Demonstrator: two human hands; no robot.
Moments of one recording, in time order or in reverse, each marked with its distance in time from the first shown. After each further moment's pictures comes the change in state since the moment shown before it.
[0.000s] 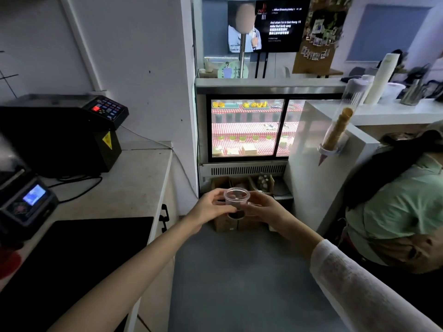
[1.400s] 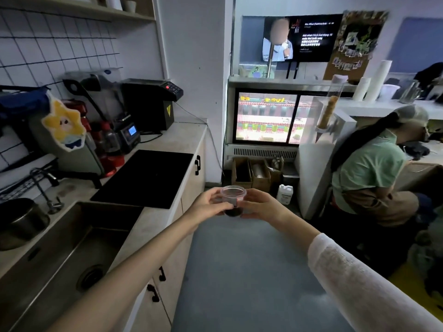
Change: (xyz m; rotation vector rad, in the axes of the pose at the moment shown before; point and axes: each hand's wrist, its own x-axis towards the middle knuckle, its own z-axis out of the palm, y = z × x) left_hand -0.525 0.008 0.190 -0.057 0.225 -0.029; right_hand -0.487 0.088 0.071 -0.018 -0.226 -0.059
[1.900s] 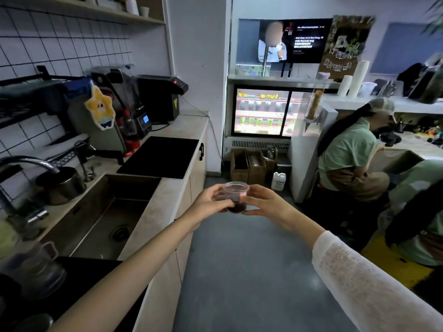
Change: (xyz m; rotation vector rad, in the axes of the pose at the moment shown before) left_hand -0.222 -0.019 0.014 0.029 -0.017 0.062; right_hand -0.209 0.018 0.089 0.036 0.019 -0.033
